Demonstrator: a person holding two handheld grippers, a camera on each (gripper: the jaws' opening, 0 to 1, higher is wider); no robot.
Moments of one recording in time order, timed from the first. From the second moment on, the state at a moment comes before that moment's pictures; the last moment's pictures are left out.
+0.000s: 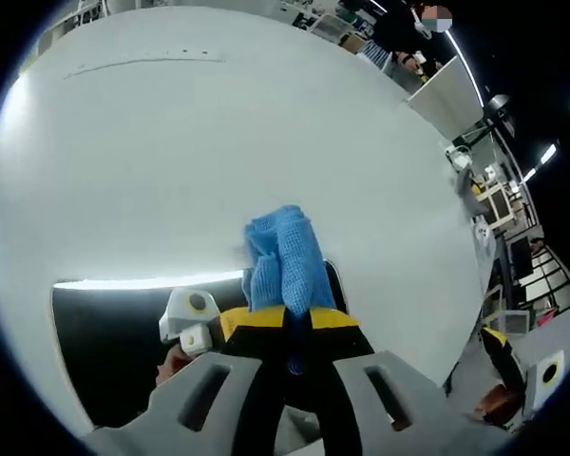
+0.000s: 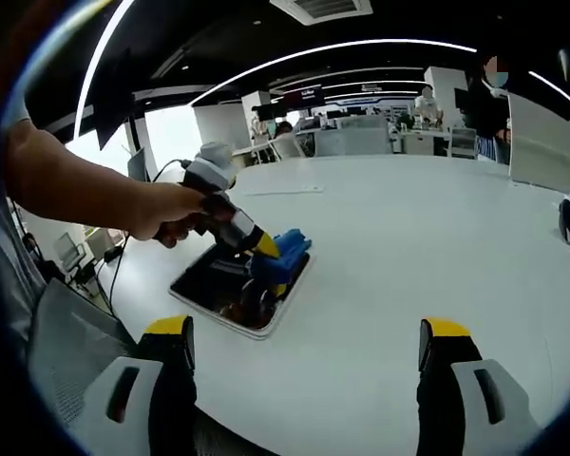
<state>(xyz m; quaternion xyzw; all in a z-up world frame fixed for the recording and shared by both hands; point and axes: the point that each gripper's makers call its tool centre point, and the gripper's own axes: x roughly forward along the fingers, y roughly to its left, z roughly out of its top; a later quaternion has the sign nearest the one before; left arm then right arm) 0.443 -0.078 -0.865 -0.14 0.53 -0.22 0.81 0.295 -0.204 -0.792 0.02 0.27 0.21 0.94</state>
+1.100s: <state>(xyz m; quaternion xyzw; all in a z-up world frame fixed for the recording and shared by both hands) 0.431 -0.102 -0.865 -0.11 0.53 -0.26 0.80 0.295 -0.204 -0.795 0.02 0.27 0.22 0.94</state>
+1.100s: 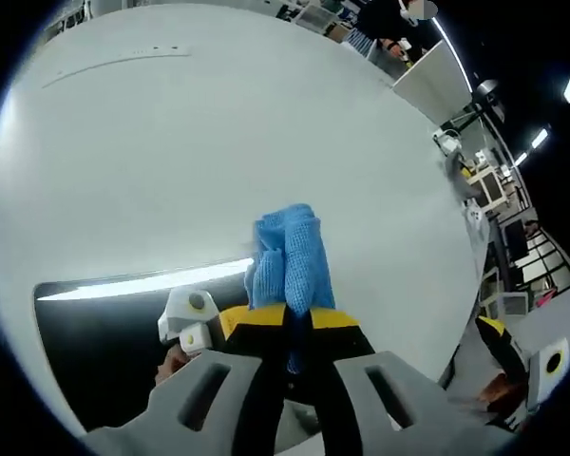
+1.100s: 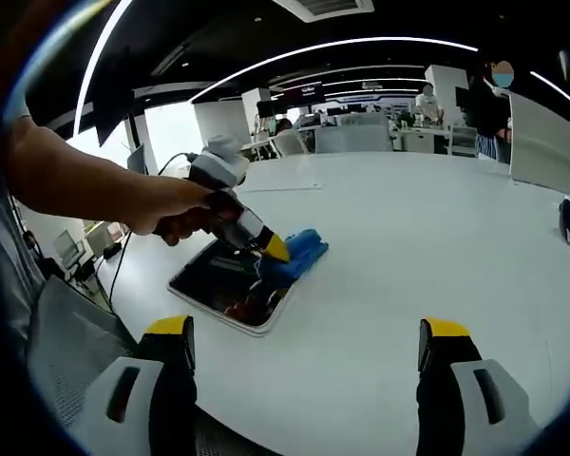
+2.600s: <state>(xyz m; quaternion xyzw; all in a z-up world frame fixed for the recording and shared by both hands) 0.395 -0.092 -0.864 -0.11 0.51 -0.25 0.81 0.293 -0.203 -0.796 0.01 0.28 0.22 0.94</state>
